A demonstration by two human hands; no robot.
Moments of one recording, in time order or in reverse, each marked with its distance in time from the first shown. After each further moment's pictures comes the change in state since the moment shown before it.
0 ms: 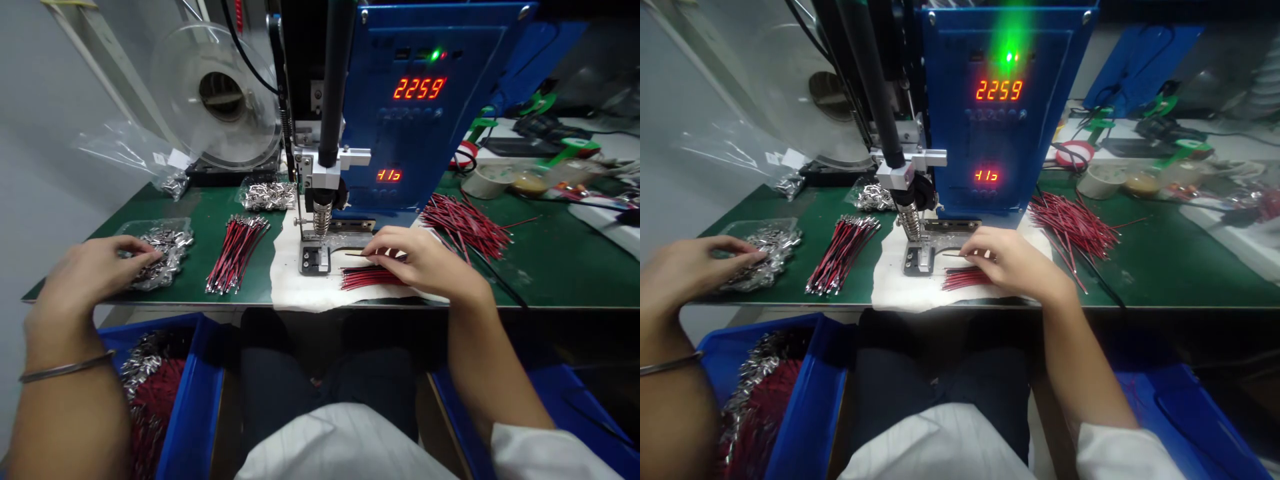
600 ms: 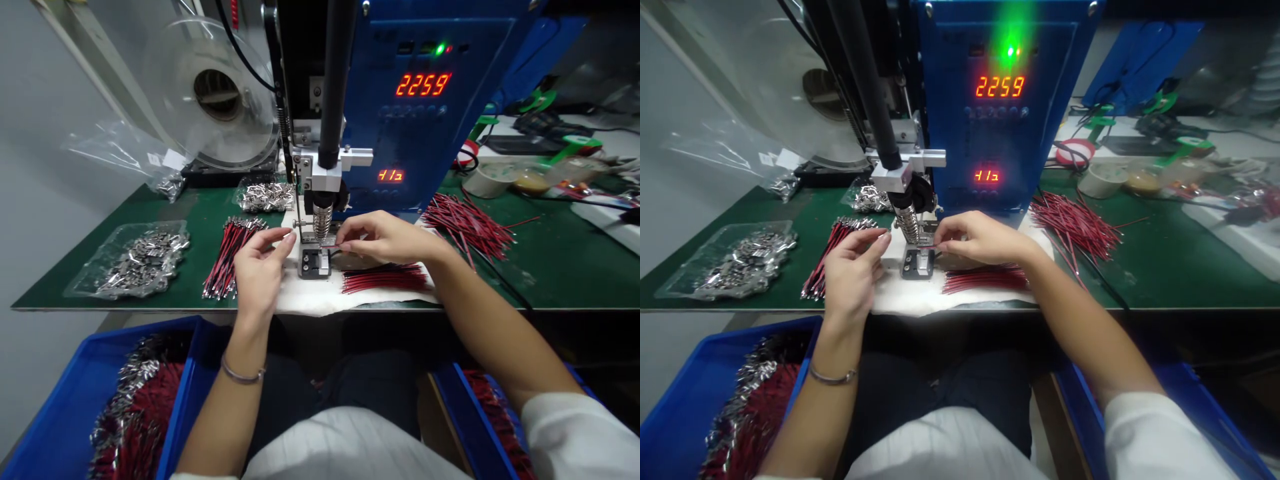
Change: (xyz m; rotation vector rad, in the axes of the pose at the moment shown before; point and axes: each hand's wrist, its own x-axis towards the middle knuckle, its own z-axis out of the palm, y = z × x) left_hand -0.108 0.162 0.083 -1.521 -0.131 0.189; right_hand 0.055 0.015 0.006 0.367 -0.247 0.051
